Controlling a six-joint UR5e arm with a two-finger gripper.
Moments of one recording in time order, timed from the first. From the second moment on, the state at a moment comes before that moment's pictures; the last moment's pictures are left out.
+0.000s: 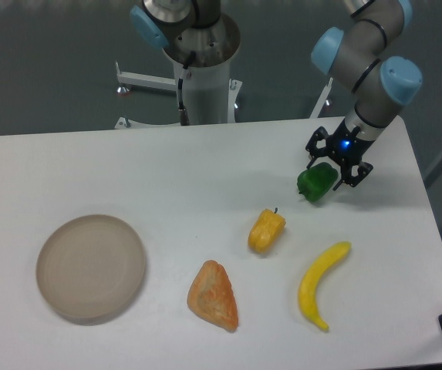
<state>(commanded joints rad) 2.68 -1.95 -1.69 -1.18 1.30 1.58</state>
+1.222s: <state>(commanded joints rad) 2.45 -2.02 -1.21 -1.29 1.50 1.55</state>
